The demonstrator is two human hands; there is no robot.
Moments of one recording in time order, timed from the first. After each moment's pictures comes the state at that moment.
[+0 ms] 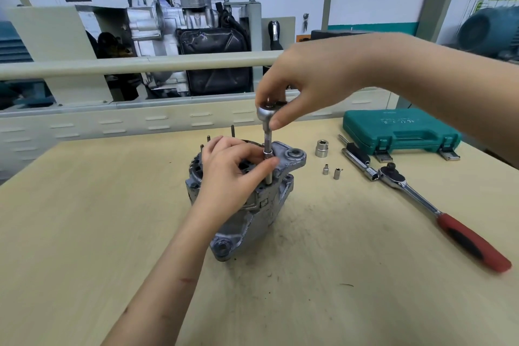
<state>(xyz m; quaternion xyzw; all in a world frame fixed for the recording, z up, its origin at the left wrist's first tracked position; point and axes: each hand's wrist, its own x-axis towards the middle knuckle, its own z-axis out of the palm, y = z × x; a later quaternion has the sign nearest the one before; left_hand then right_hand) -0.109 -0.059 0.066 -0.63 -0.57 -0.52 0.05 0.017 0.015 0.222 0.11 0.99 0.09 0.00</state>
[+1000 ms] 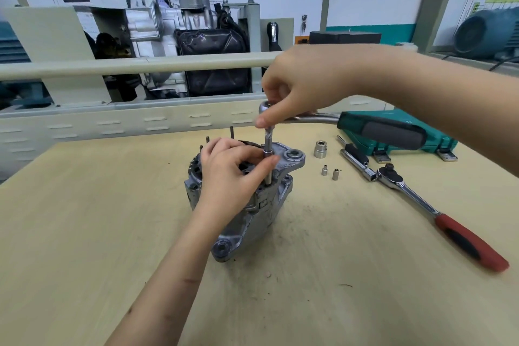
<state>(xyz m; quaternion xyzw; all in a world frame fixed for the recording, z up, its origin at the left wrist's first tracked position) -0.106 -0.057 0.066 -0.60 -0.59 -0.53 0.09 0.013 0.019 0.215 0.20 0.98 0.07 -0.03</state>
